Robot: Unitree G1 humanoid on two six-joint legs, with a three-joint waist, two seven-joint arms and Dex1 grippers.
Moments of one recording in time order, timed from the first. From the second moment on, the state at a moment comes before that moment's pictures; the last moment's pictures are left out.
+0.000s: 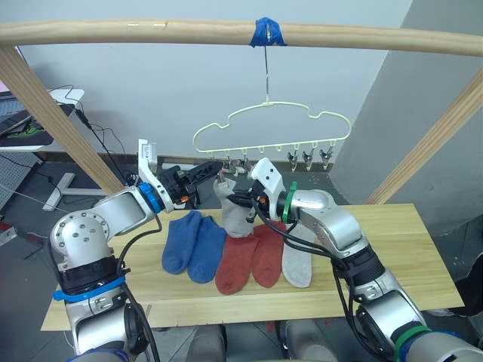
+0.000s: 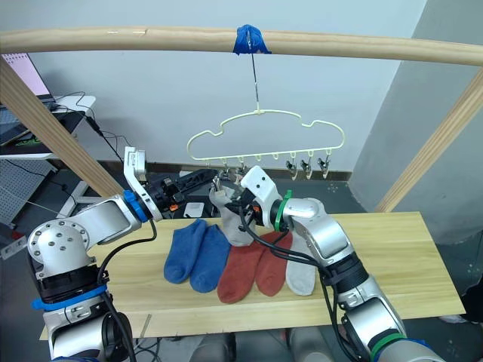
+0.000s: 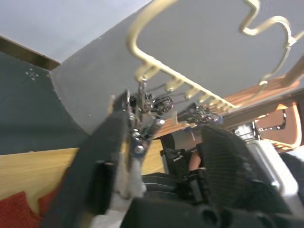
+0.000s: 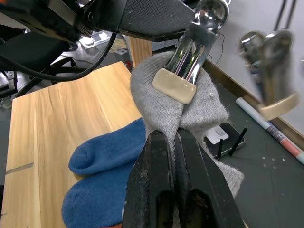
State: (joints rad) left arm -0.52 0.41 0.48 -0.11 -1.15 1.28 -0.25; right arm -0.65 -0.13 0.33 0.06 0.18 0.57 0.72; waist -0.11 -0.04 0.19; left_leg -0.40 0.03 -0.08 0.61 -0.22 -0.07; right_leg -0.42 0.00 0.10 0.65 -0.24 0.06
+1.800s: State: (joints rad) left arm -0.16 0.41 0.10 -0.30 -0.41 0.36 -0.45; right arm -0.23 -0.36 0.07 -0.36 0.26 0.42 0.61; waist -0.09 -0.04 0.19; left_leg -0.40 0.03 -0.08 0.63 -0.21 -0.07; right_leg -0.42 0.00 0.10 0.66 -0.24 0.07
